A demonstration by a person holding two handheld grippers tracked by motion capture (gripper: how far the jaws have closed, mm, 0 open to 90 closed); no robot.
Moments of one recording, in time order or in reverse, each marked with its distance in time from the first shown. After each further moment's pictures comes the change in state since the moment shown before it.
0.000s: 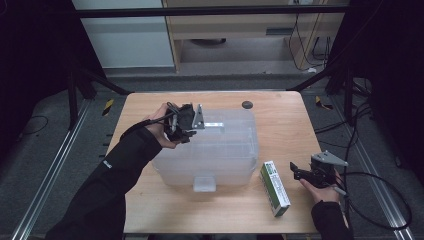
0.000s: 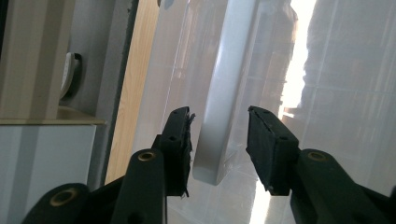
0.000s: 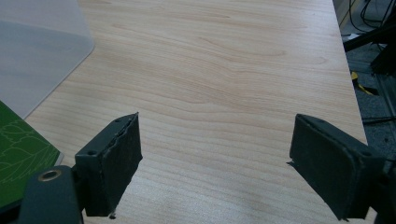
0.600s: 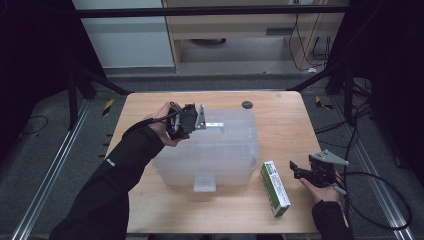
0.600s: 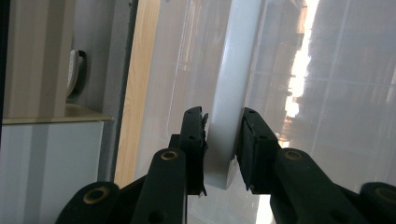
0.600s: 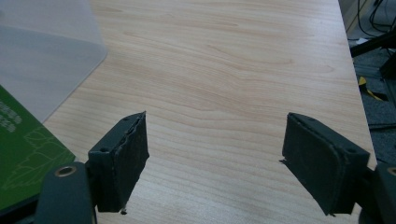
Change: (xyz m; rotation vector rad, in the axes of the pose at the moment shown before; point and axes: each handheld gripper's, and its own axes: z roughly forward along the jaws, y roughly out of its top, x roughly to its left) left arm 0.002 0.004 0.005 0.044 0.016 0.049; right arm 0.001 0.005 -0.003 -0.015 0.026 -0.009
